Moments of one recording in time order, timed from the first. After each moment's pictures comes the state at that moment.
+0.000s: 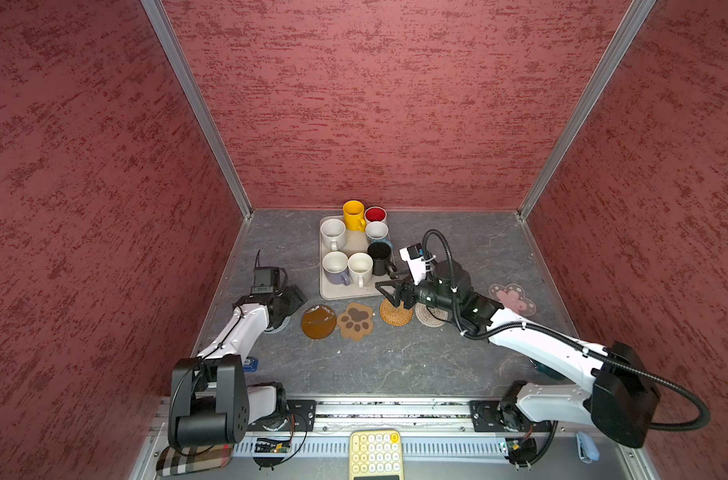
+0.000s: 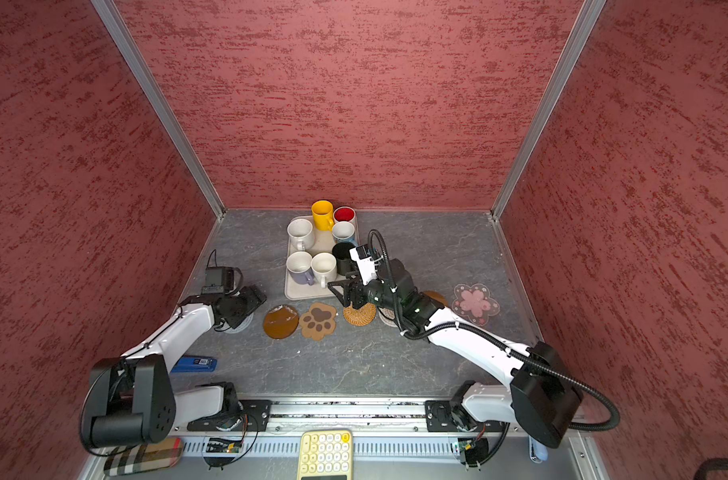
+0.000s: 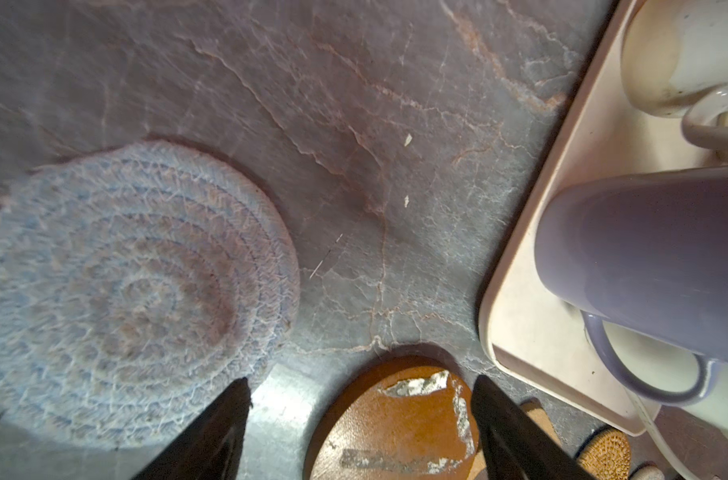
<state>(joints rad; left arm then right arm) 0.08 1.23 0.65 -0.48 0.14 -0.67 0.76 1.28 0.82 0.19 -0.30 0.45</state>
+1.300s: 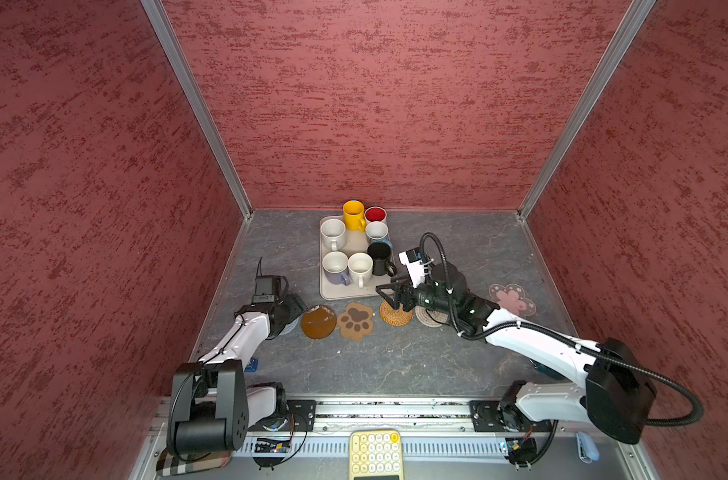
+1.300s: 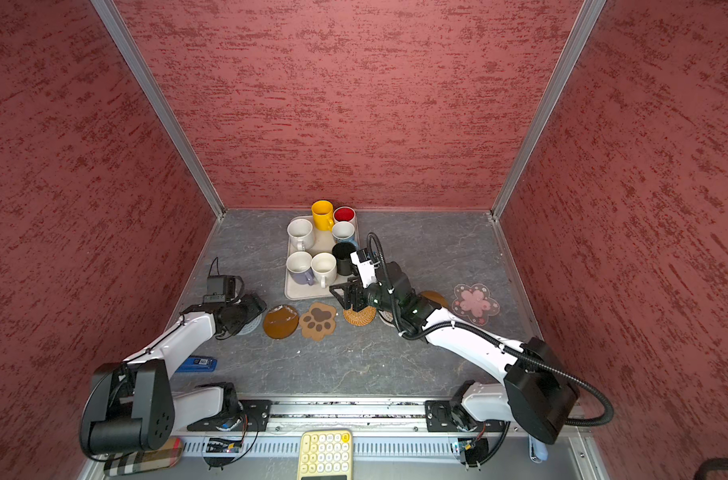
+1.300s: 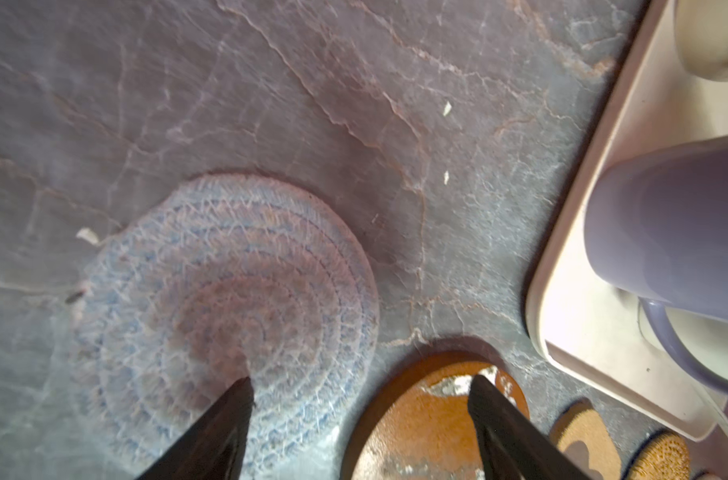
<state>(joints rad) 0.07 1.20 0.55 -0.42 0.11 -0.65 0.76 1.31 0.79 0.18 -0.28 0.49</state>
